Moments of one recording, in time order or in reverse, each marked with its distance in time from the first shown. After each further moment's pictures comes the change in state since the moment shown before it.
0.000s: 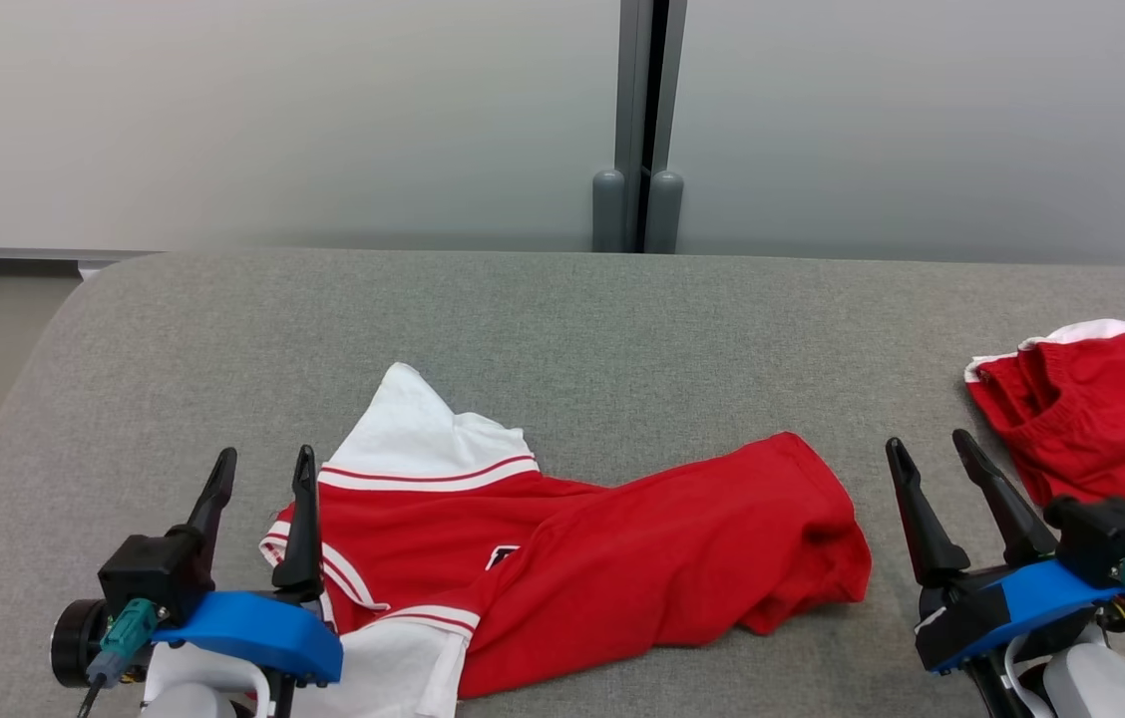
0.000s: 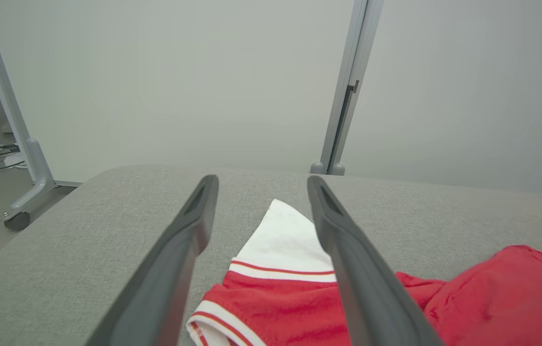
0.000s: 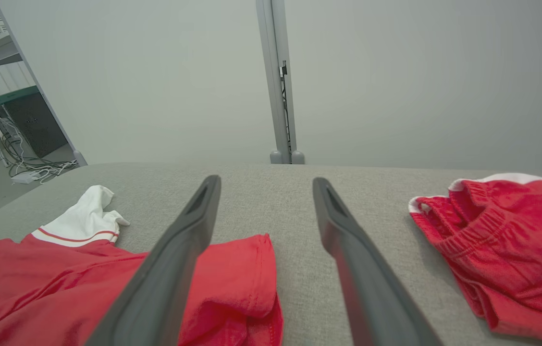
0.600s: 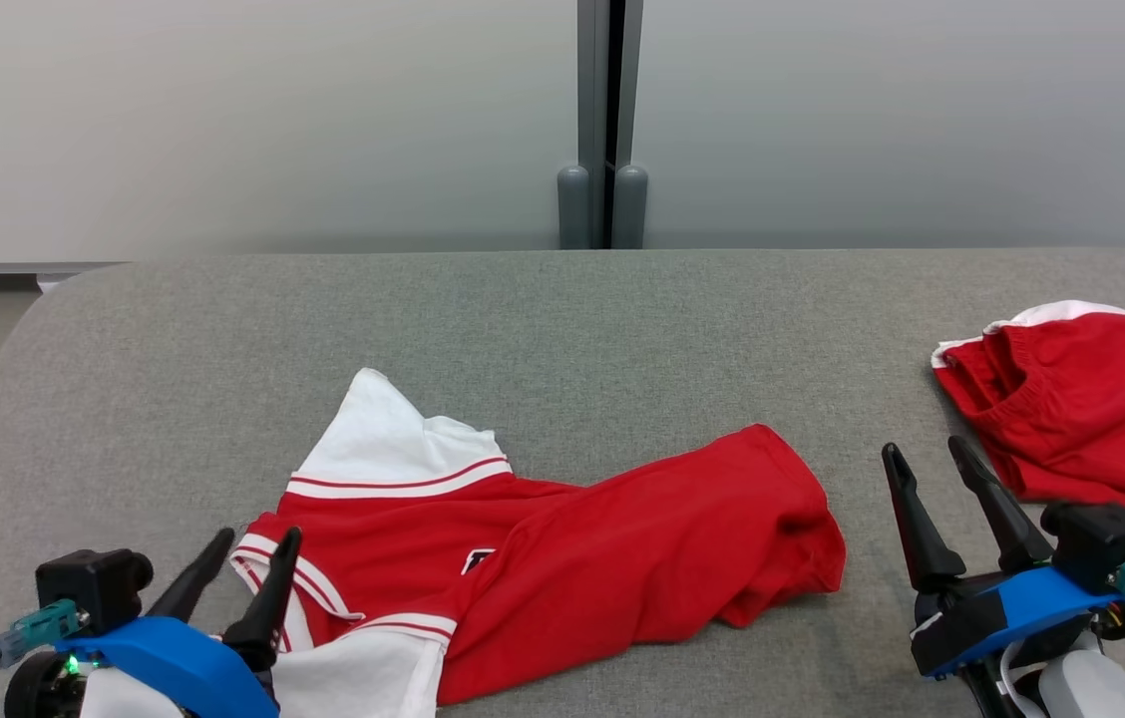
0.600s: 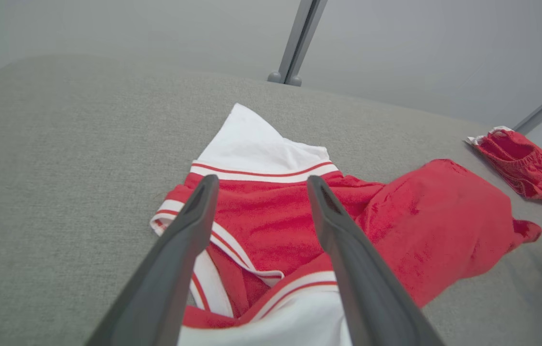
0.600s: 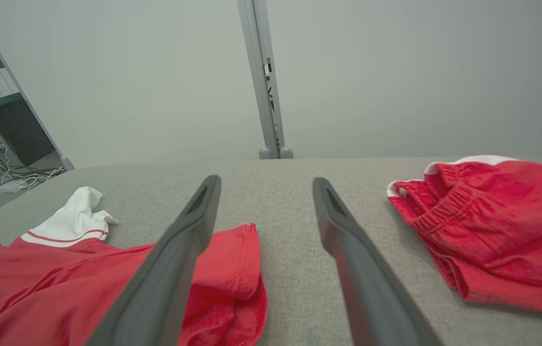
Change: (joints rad) left arm 0.061 0.246 -0.104 -0.180 -0.362 -0.092 0.258; right arm 0.012 0.018 -0.002 -0.006 0.001 0.000 0.000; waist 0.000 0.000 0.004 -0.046
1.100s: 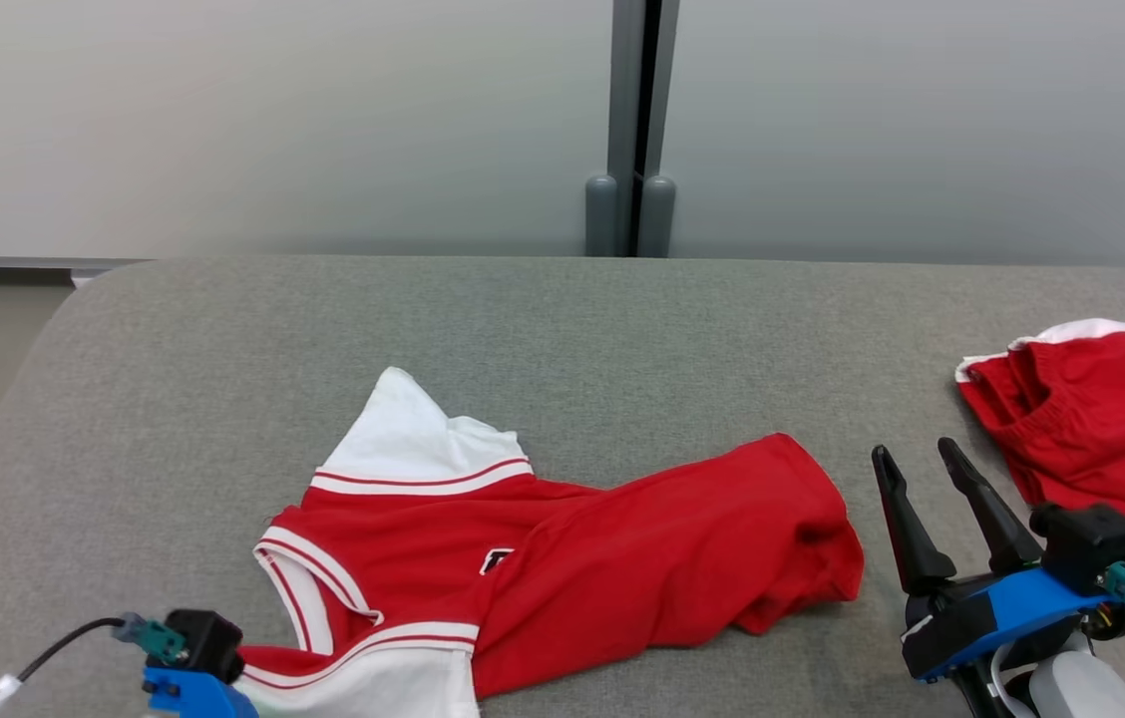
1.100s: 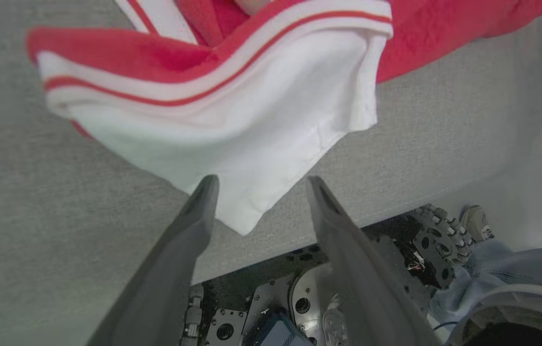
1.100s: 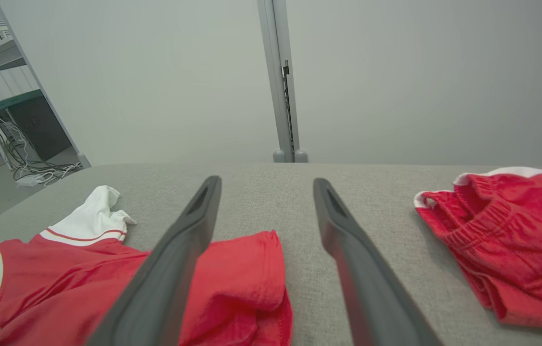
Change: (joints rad) left arm -0.015 0.121 -0.181 -0.007 -0.187 -0.101 0.580; right arm -0.001 0.006 0.005 0.001 -0.007 0.000 0.000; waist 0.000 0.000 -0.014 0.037
